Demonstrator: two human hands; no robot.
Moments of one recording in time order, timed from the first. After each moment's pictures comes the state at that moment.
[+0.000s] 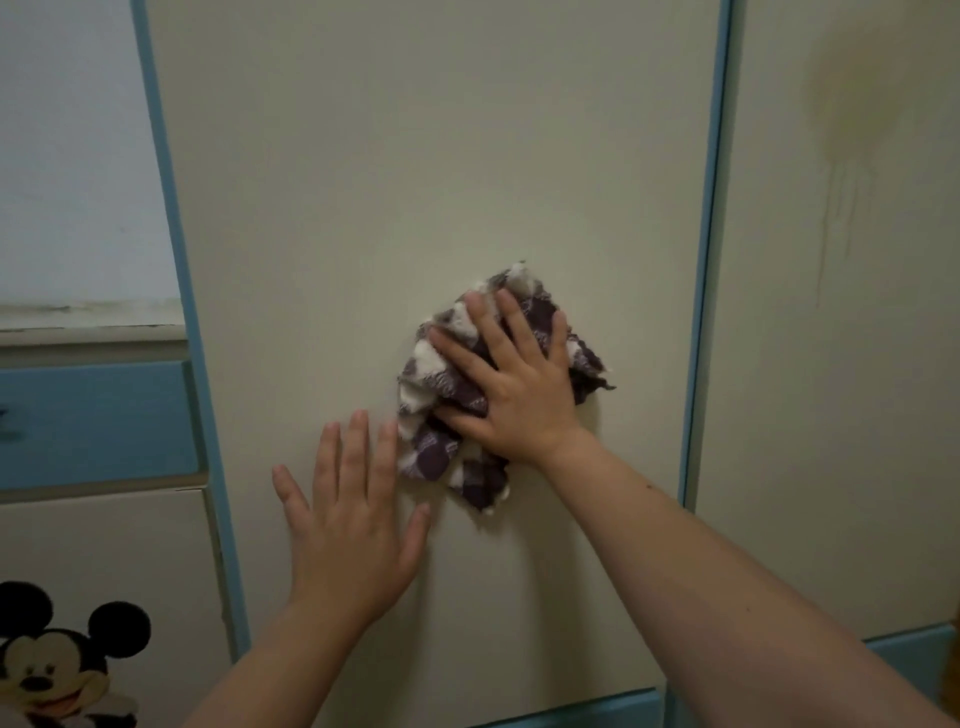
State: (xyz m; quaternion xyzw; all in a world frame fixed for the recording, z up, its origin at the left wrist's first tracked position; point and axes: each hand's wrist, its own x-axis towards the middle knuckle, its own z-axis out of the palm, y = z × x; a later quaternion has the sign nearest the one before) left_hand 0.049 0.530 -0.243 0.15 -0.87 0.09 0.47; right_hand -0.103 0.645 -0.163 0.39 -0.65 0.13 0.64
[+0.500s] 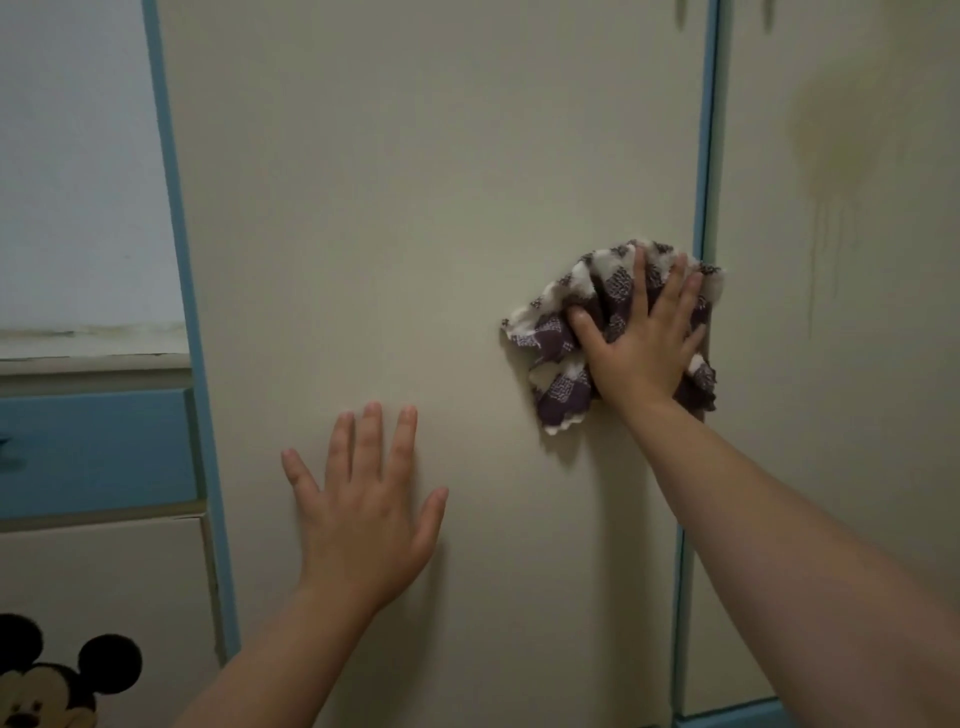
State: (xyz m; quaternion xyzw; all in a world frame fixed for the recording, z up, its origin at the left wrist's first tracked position) left_hand 0.040 0.537 -0.208 0.15 -0.87 0.11 0.46; right_hand -0.138 0.718 -0.105 0.15 -0.79 0.35 0.47
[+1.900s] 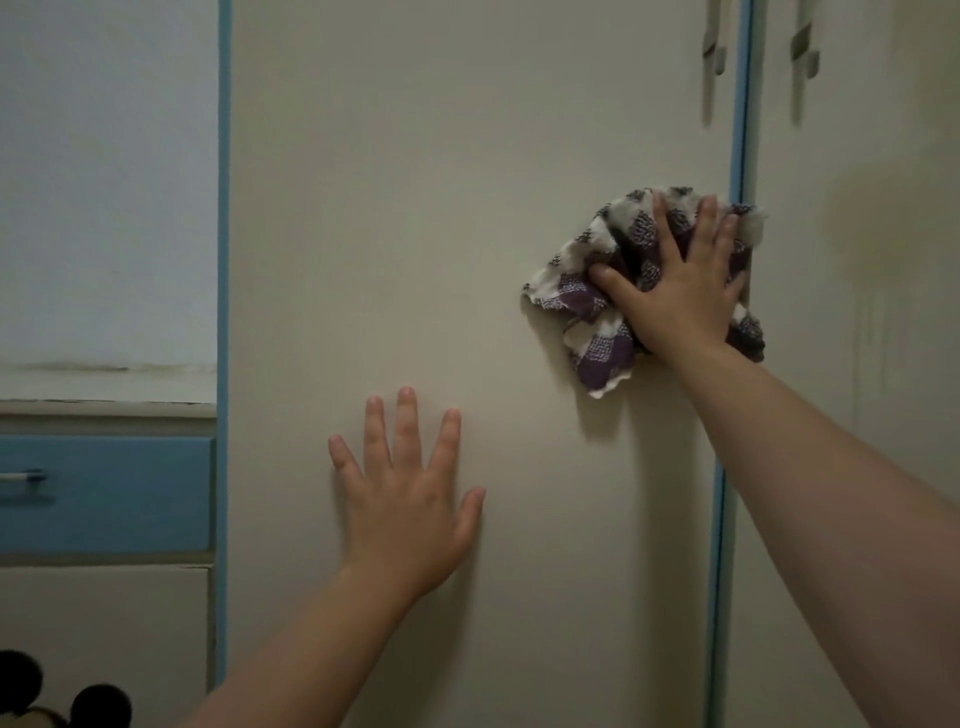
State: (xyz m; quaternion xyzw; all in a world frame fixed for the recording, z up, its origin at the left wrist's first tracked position) left_hand 0.003 0.548 -0.152 0.17 -0.83 0.13 0.52; right_hand -0.145 0.732 0.013 0.22 -0.78 0.32 0.48
